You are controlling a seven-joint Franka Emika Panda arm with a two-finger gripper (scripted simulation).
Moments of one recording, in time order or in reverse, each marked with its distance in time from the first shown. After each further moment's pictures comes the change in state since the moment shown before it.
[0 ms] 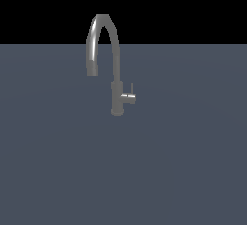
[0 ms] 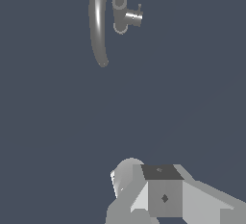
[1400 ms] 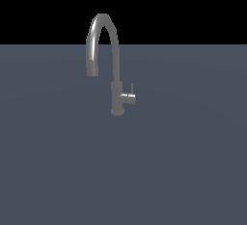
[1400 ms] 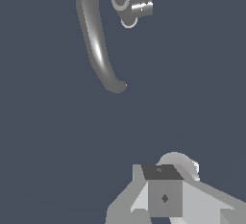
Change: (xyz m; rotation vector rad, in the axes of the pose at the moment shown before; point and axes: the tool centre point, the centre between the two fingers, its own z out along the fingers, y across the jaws) arm 0.094 -0.007 0.020 0.242 -0.194 0.240
